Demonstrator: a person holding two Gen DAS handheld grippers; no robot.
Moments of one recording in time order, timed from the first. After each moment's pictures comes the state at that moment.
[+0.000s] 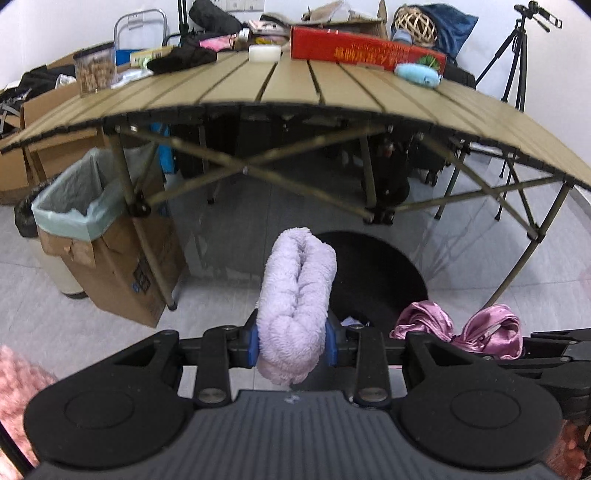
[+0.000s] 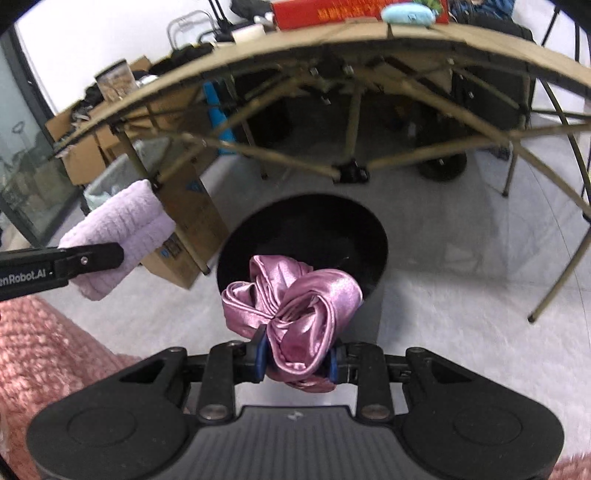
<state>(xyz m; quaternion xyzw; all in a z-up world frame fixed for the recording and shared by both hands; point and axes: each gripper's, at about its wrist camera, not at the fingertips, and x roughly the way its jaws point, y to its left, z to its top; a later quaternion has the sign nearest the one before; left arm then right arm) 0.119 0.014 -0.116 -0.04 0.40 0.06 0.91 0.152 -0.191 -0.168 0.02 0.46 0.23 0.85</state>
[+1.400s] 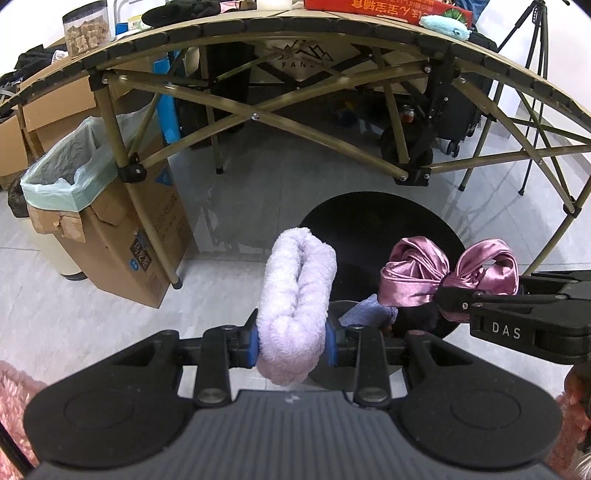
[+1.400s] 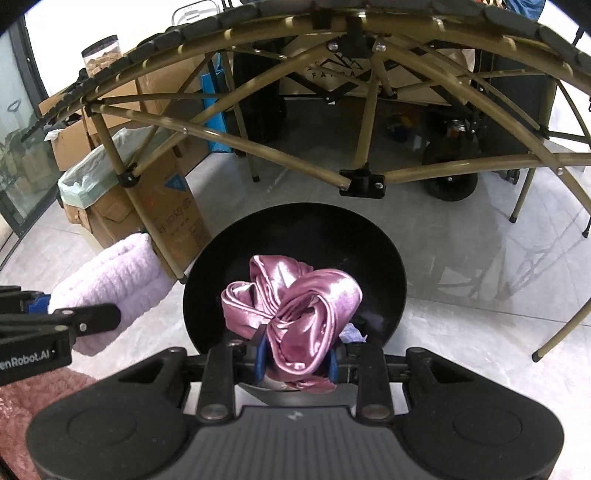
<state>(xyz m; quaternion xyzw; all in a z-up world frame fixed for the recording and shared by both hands) 0.152 0.027 -0.169 -0.03 0.44 0.08 0.89 0.215 -0.143 -0.205 -0.02 0.44 0.23 0.87</state>
